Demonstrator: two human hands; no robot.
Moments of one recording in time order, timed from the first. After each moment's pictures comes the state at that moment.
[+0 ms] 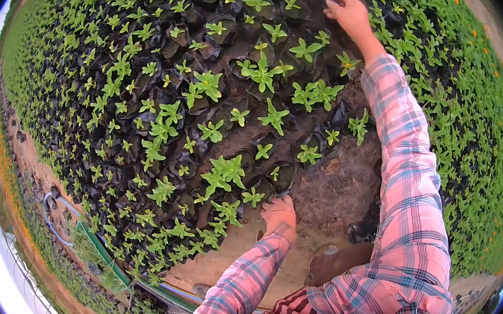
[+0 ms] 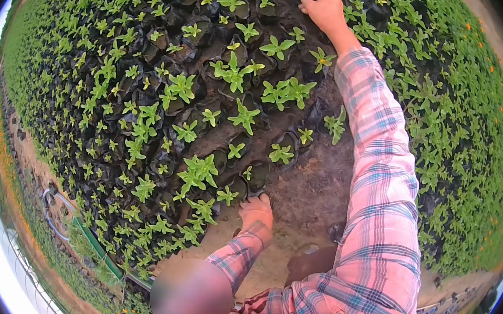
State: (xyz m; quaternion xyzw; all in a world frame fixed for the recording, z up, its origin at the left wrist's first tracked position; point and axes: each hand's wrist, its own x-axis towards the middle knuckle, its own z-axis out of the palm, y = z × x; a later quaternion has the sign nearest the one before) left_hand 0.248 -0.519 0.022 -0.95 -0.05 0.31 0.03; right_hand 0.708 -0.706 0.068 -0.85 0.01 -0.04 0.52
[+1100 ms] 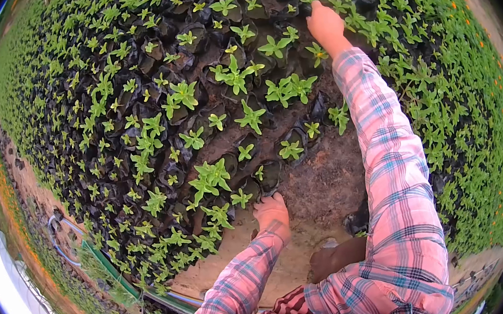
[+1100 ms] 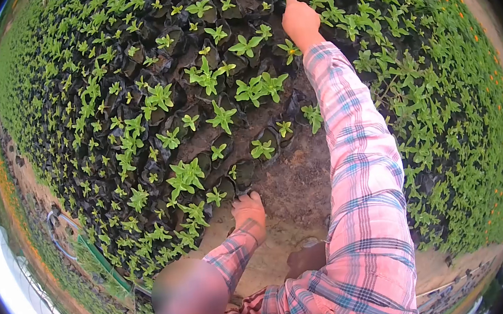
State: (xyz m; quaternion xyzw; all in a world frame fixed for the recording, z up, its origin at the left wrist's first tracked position) left_hand 0.253 -0.517 0.029 -0.95 -0.02 0.30 0.04; right_hand 0.677 -0.717 0.043 -0.99 0.08 -0.02 0.13
